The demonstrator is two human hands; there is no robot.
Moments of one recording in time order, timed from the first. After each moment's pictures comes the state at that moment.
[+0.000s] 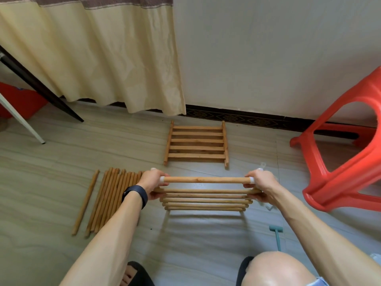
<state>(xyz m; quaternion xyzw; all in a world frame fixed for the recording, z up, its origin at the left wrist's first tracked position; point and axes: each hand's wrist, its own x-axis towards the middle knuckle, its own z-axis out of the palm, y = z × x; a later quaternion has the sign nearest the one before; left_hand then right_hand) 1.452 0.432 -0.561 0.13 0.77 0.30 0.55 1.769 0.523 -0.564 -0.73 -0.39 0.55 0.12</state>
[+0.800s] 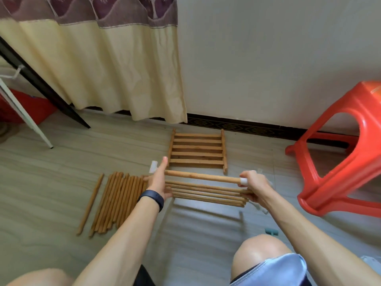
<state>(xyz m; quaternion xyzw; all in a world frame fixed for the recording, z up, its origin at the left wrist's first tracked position) 1.490 0.415 -0.538 -0.01 0.64 0.53 0.56 1.758 0.495 -0.540 -0.72 -0.38 0.55 0.19</state>
